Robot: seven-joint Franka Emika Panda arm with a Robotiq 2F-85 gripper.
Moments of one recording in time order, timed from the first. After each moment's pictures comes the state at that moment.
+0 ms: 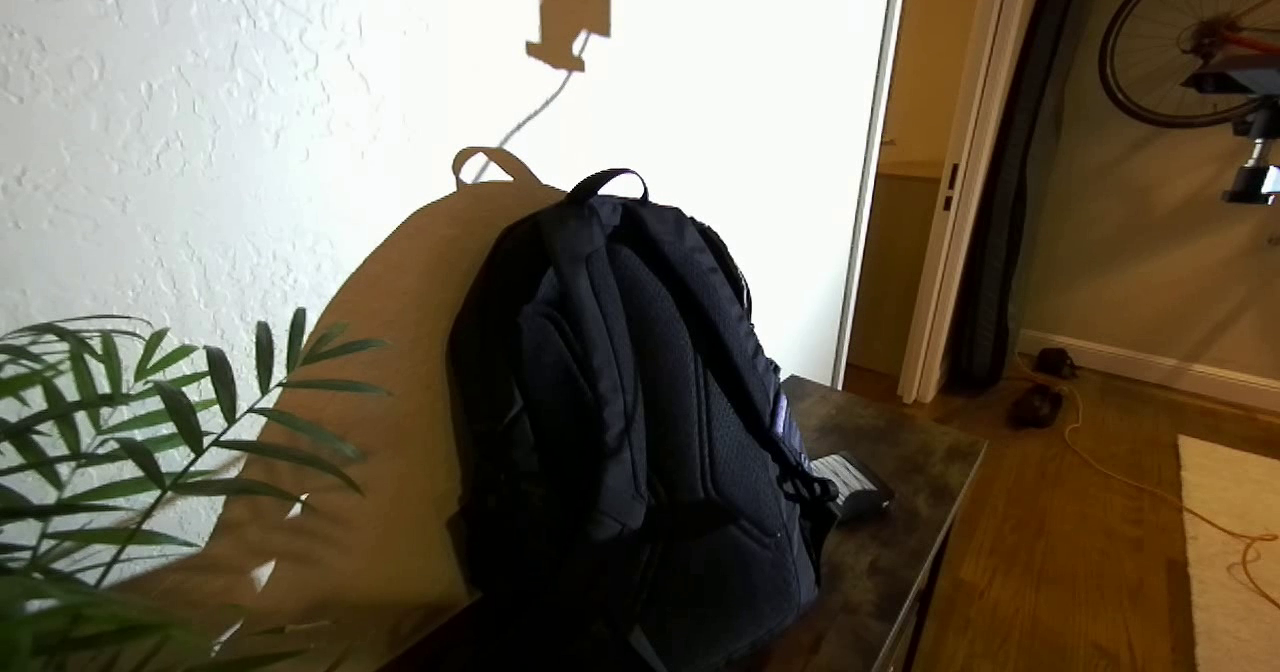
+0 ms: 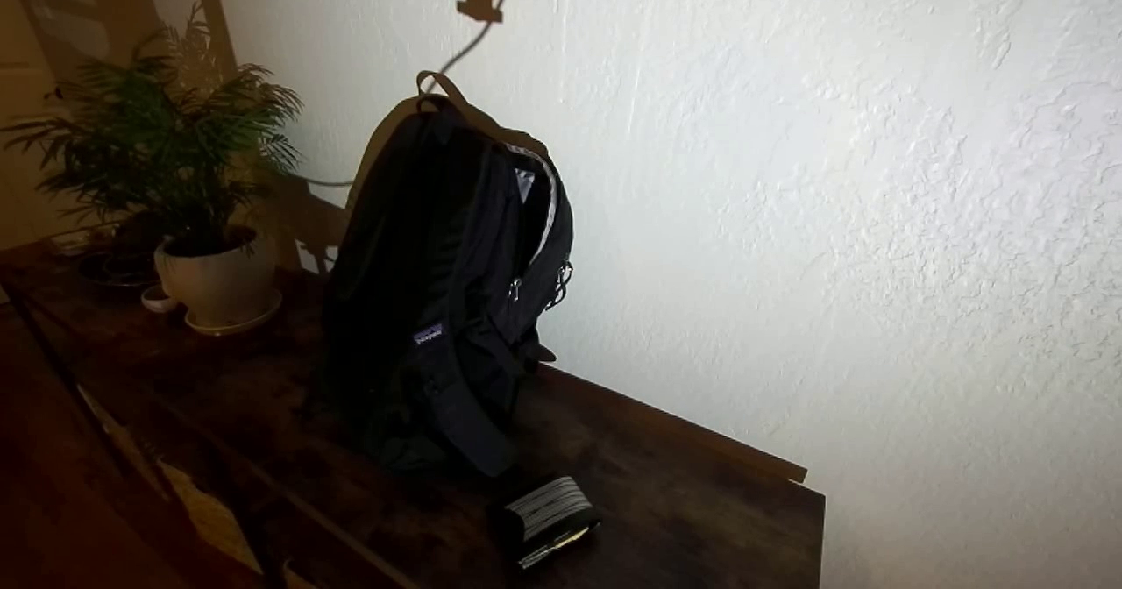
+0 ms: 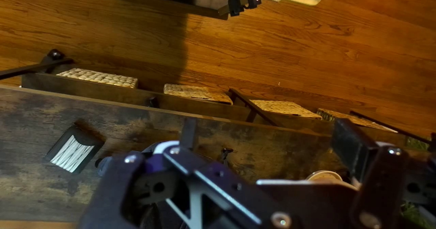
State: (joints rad) arm 0.11 -0.73 -0.02 -2.47 0.17 1.66 -0.10
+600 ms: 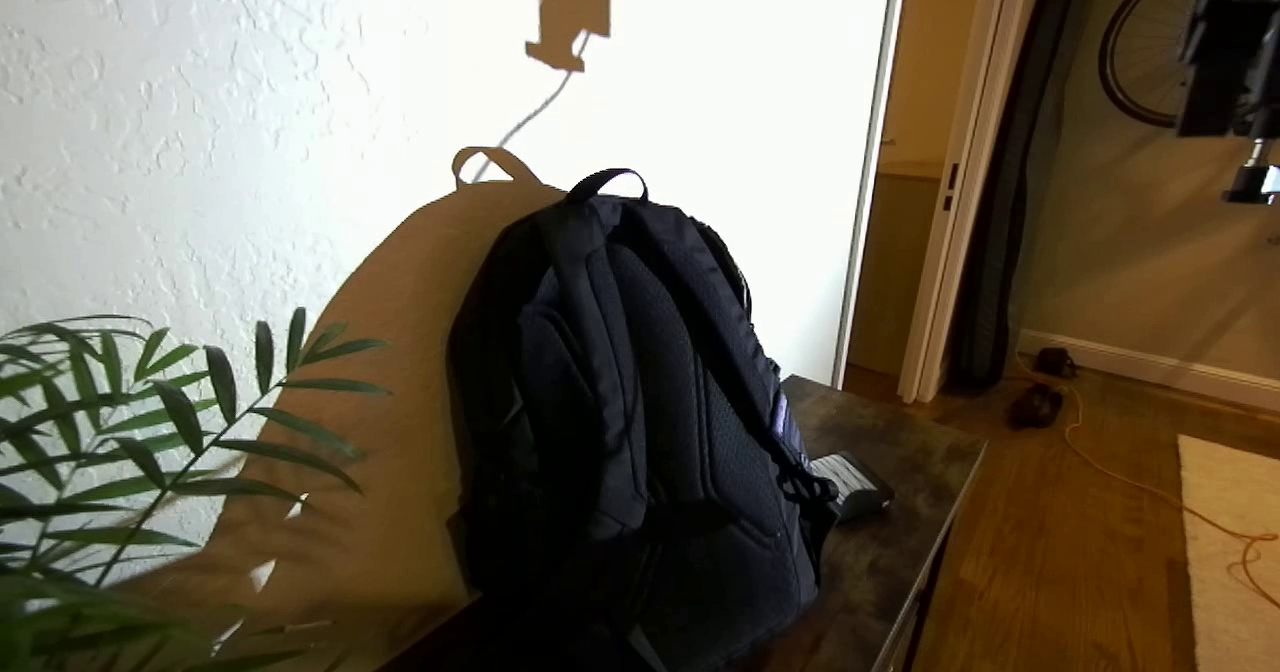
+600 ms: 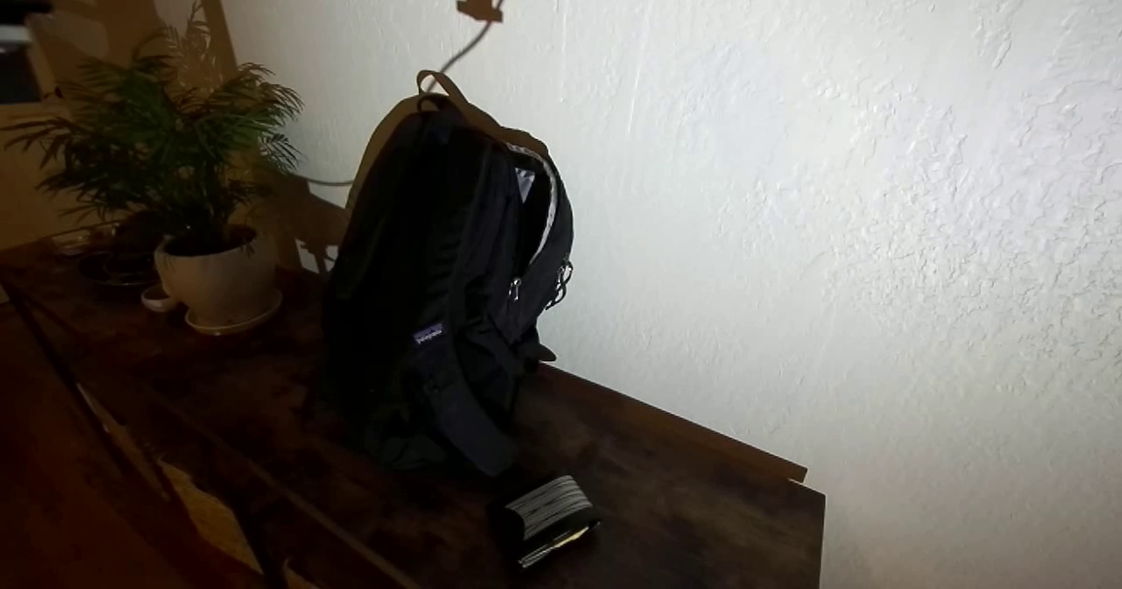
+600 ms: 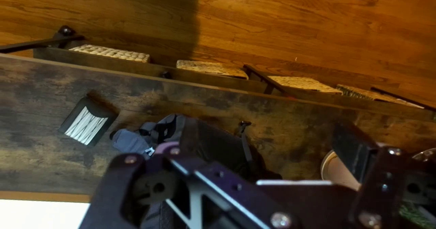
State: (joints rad) arm 0.09 -0.61 -0.01 -2.47 0.15 1.85 -0.10
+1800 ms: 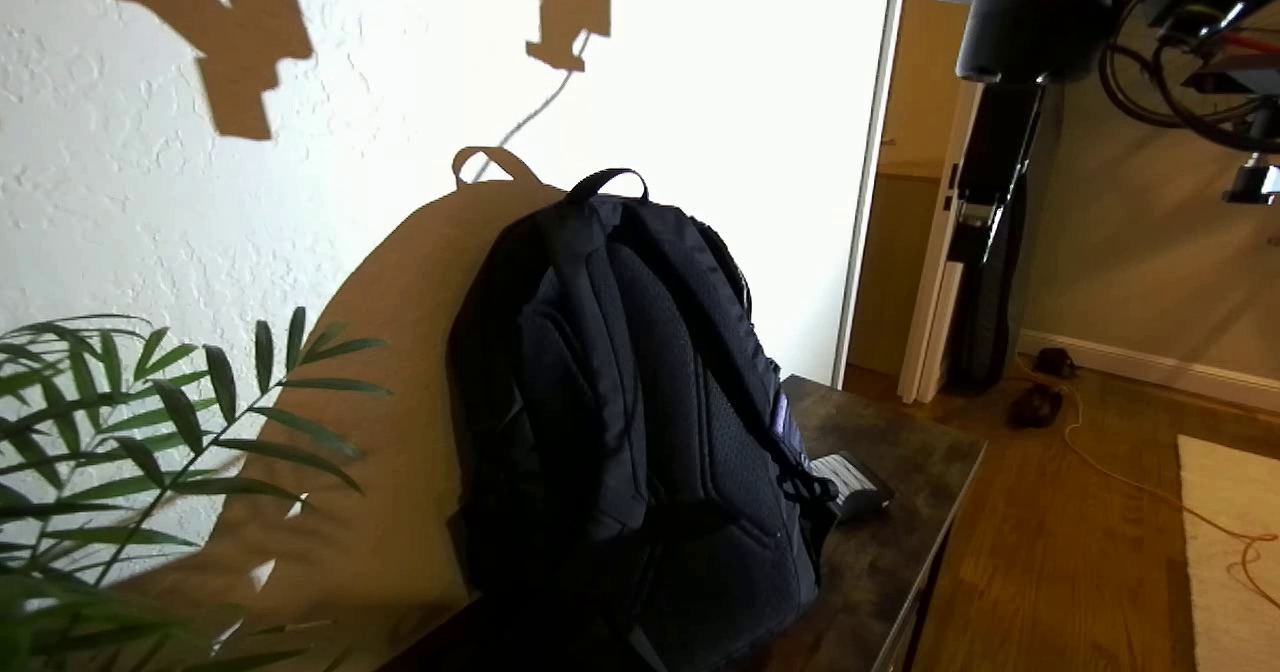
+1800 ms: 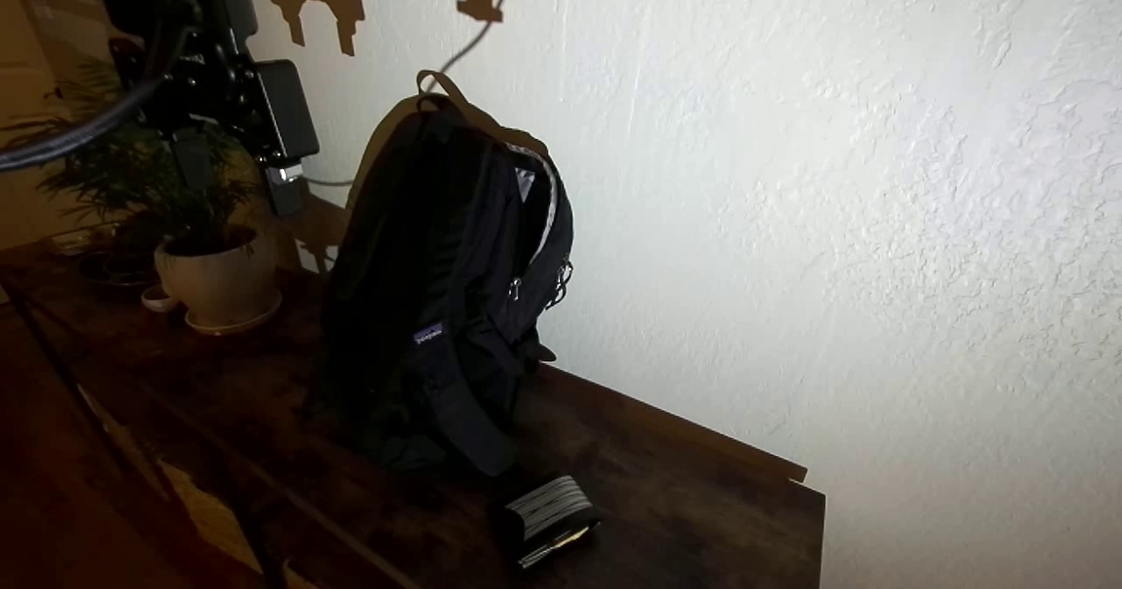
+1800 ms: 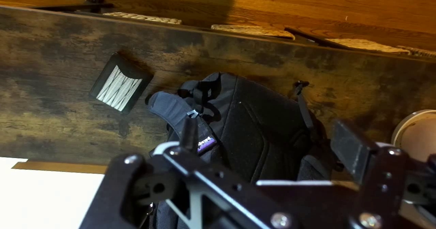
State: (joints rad) arm 0.04 -0.30 -0.01 -2.44 0.07 2.22 -0.09
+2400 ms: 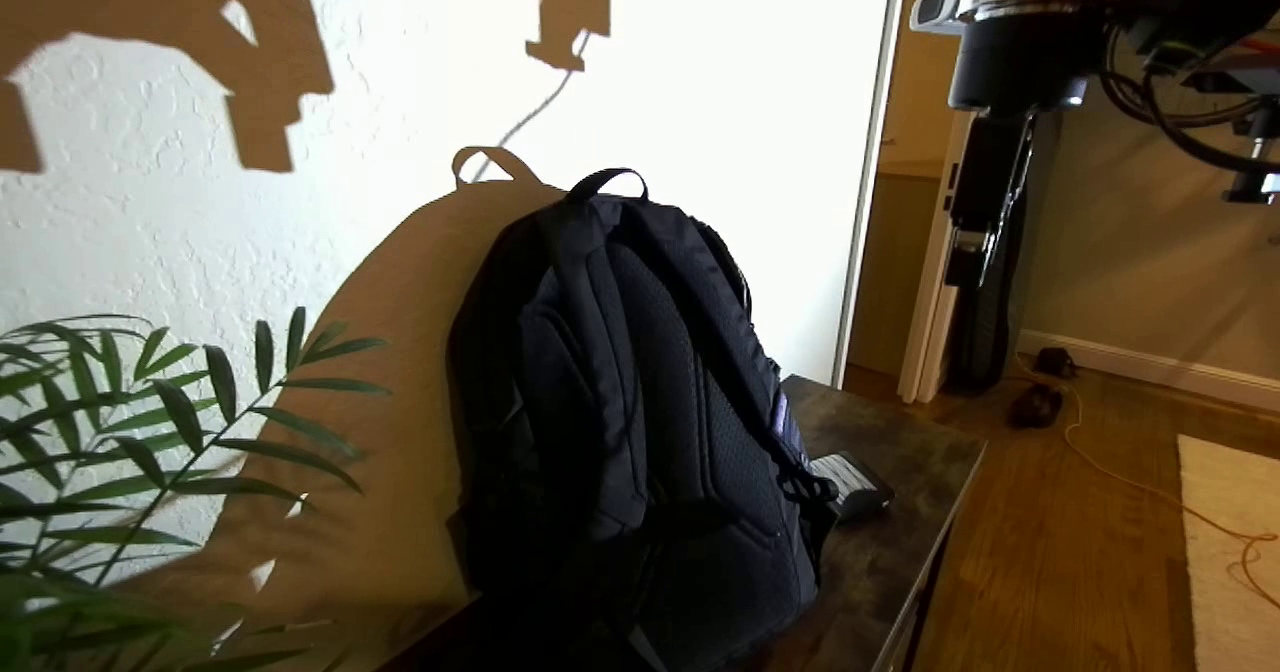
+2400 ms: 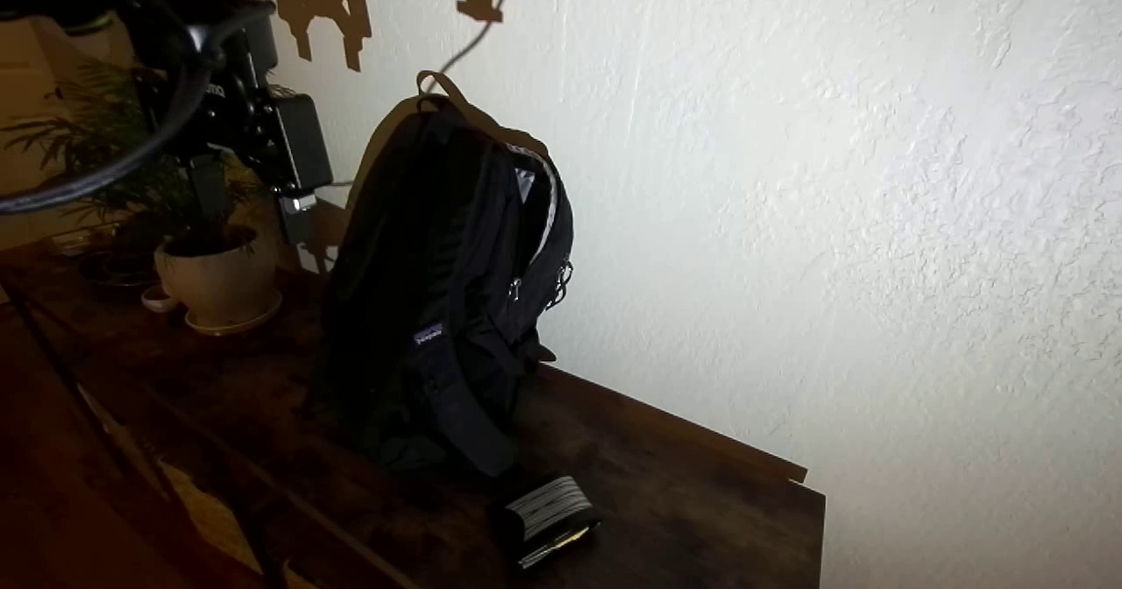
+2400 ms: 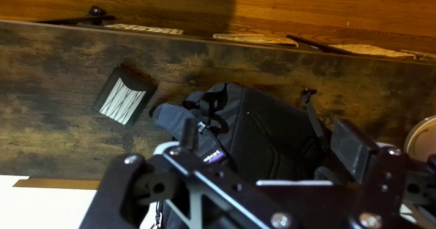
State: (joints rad) arm 0.03 -0.25 -0.02 -2.44 0.07 2.23 -0.09
